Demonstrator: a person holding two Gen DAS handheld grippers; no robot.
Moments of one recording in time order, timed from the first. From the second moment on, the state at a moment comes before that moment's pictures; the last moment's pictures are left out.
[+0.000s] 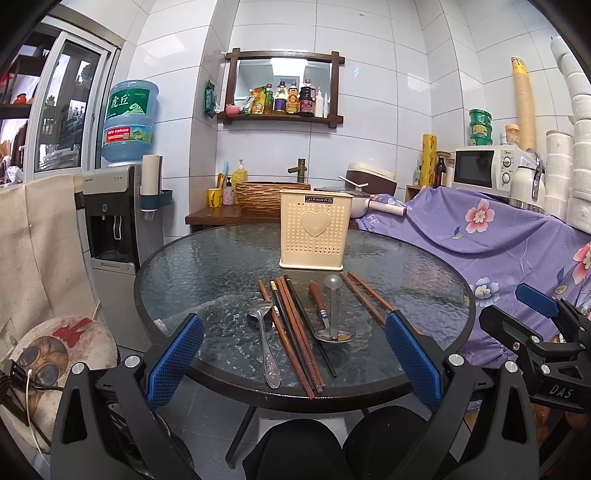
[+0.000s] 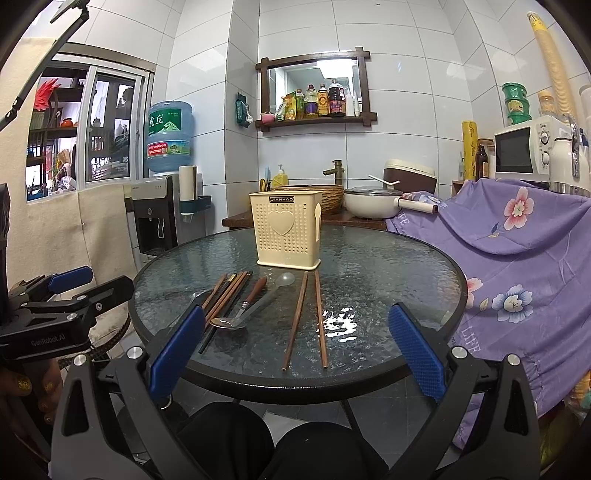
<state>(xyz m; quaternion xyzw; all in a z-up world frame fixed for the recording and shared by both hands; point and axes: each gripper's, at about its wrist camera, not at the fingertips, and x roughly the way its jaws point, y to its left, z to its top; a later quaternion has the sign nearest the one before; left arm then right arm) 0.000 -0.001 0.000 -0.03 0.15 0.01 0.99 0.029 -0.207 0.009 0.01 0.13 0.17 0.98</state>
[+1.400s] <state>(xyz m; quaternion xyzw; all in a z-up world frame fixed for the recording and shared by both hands) 0.004 -0.001 -0.003 -0.03 0.16 0.01 0.99 0.032 -0.206 0.000 0.01 0.14 0.17 0.98</state>
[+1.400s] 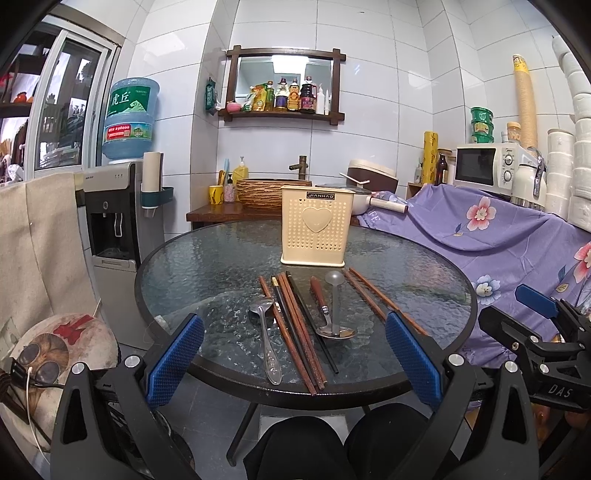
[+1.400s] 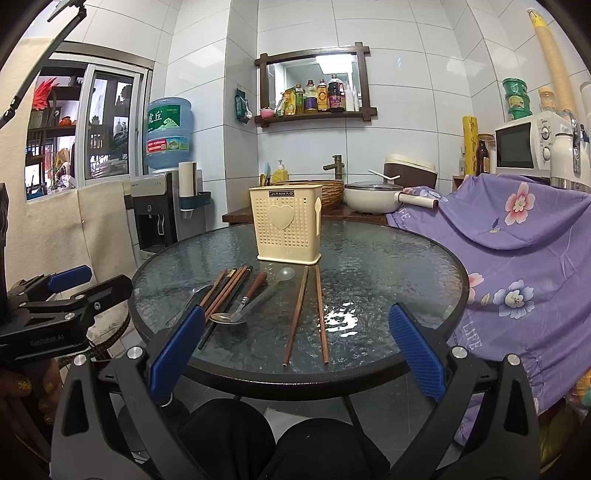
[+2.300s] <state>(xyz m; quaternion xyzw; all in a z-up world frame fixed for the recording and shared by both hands) 0.135 0.069 -0.043 -0.08 0.36 0.02 0.93 0.204 -0.192 -0.019 -0.01 0.34 0.17 0.93</state>
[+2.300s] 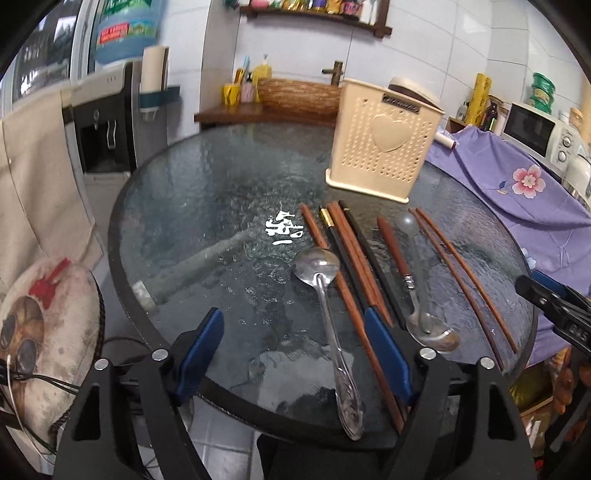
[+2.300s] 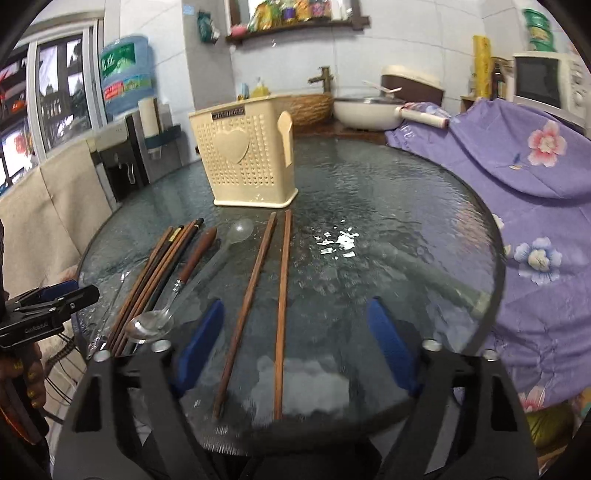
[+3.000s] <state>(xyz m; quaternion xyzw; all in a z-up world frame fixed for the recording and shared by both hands) 0.181 0.076 -0.051 -0.10 0.43 0.00 0.90 0.268 -0.160 -0.041 -0.05 0.42 0.19 0.88</state>
